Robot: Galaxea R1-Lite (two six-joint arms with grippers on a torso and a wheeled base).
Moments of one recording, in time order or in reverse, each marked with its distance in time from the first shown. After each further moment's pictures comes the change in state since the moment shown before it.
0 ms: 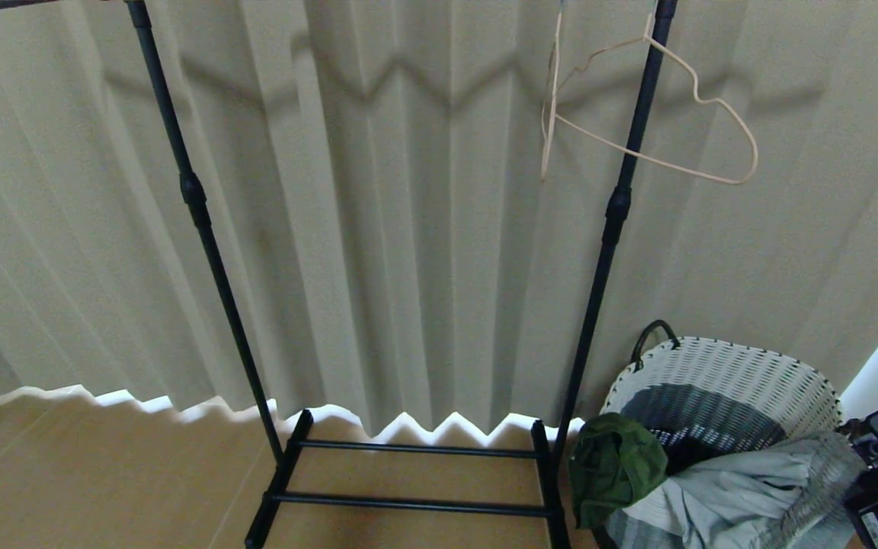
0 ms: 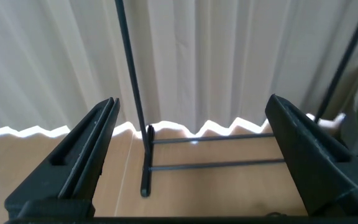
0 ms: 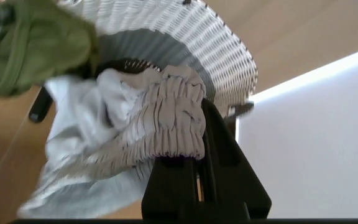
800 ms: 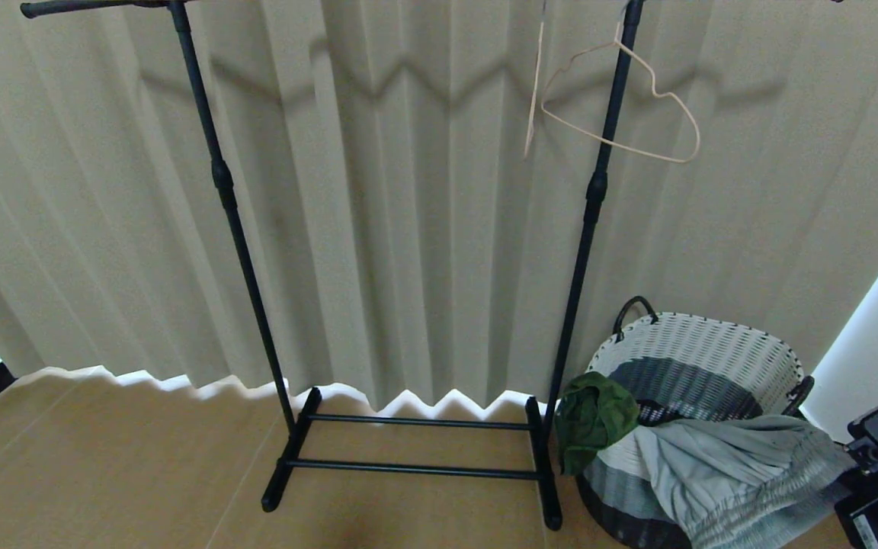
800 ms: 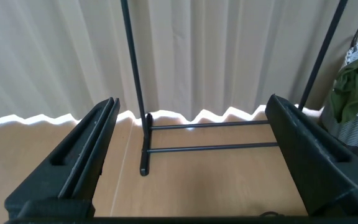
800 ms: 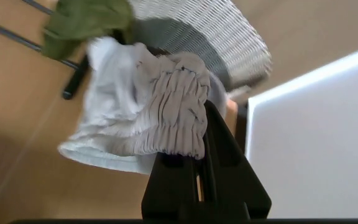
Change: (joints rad) left arm 0.000 0.000 0.000 0.000 -0.003 -0.011; right arm 0.023 0.004 -0.004 -0.001 0.102 0.001
